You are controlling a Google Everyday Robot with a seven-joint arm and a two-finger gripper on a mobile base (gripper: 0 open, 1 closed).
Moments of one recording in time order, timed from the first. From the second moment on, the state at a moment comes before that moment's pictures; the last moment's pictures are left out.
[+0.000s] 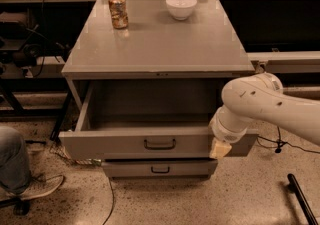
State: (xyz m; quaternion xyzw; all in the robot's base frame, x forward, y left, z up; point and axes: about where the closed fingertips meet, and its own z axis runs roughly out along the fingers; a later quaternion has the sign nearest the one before) arm 0.514 -0.185 0.636 -0.67 0.74 -0.01 0.10
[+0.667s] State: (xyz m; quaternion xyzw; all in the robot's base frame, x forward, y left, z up) arm 0.469 -0.202 0.641 -0.63 0.77 0.00 0.08
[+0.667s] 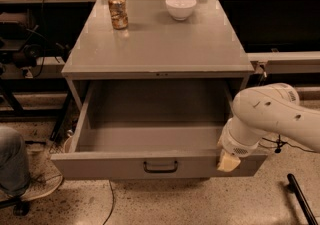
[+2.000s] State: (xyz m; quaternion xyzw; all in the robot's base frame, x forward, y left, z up) arm 0.467 -0.202 0.642 -0.63 0.77 0.00 0.08
